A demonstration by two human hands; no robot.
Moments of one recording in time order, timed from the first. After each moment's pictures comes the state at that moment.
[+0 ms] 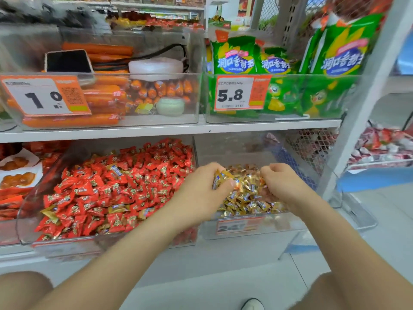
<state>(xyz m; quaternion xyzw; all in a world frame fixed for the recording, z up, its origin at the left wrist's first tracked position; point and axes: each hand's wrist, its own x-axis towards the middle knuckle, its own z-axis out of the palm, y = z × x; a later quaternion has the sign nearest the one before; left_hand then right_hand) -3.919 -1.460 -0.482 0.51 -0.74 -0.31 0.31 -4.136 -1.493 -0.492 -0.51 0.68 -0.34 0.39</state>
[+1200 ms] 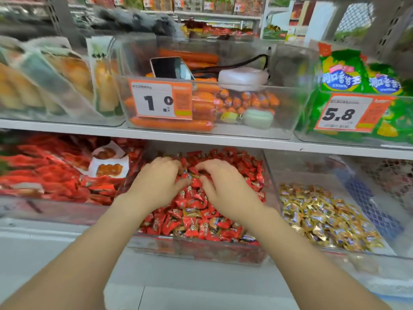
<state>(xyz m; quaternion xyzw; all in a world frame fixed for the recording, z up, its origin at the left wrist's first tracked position) -3.684 -1.494 -0.501 0.69 -0.71 0.02 0.12 -3.883 -1.516 -0.502 -0.87 0.41 -0.24 0.08</state>
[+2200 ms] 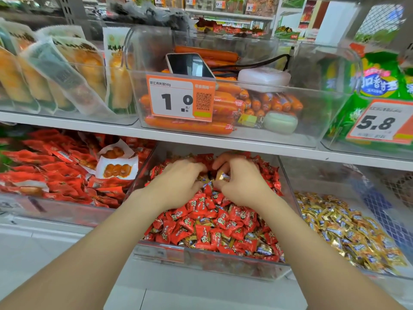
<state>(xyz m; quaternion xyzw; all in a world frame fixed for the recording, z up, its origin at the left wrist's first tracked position) -3.680 -1.522 -0.511 0.62 -0.77 -0.05 0.14 -3.871 -1.563 -0.499 -0.82 0.50 -0.21 0.18</state>
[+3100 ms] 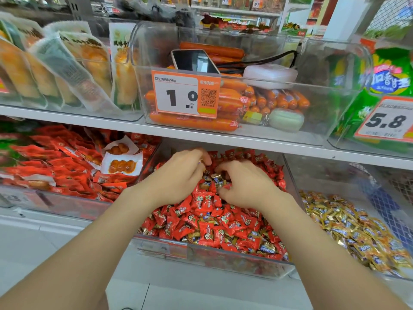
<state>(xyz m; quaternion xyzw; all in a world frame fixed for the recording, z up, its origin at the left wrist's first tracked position) -3.674 -1.506 -0.497 0.58 -0.77 -0.11 0.26 -3.872 -1.553 -0.490 -0.87 0.48 -0.07 0.08</state>
